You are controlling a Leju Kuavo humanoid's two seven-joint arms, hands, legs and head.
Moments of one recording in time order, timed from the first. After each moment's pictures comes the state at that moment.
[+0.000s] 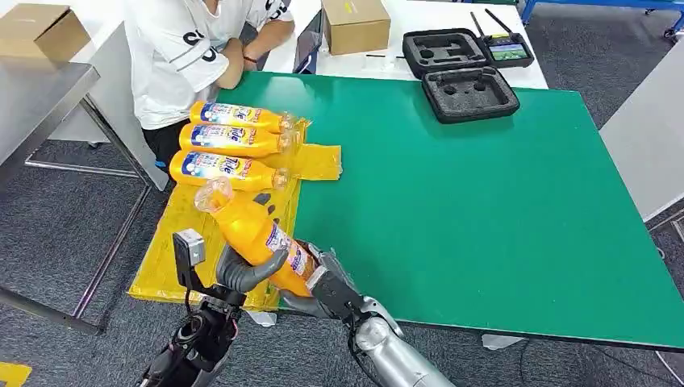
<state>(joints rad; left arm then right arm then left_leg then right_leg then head) -0.16 0.00 -0.38 -1.33 0.34 -0.13 -0.49 -0.41 0.28 0.60 -0.63 0.38 -0.15 -0.67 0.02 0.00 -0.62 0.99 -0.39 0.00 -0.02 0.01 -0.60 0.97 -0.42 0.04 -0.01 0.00</state>
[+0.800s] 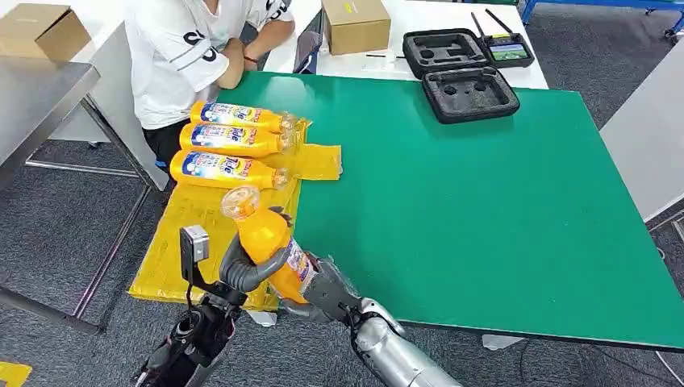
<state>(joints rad) -0.19 0.02 -0.41 -1.29 0.35 -0.23 -0.46 -0.45 0.28 0.62 -0.53 0.43 -0.14 -0.63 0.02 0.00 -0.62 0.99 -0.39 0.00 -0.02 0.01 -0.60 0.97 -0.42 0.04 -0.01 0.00</state>
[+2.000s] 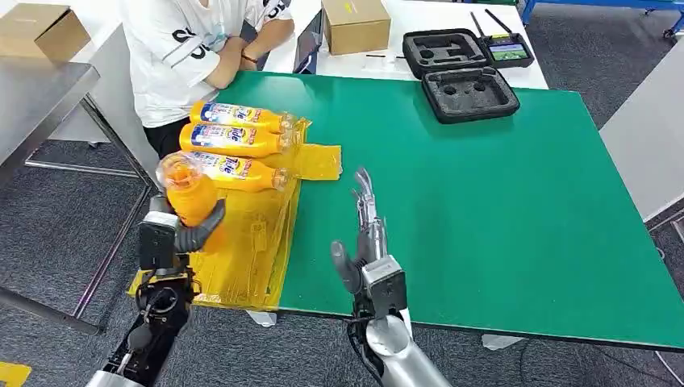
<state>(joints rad) -0.25 0.06 -0.19 -1.29 -0.17 0.41 -0.59 -0.24 0.20 0.64 -1.27 0.10 -0.50 -0.70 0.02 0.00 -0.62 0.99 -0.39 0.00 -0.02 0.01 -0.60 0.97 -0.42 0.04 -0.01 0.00</state>
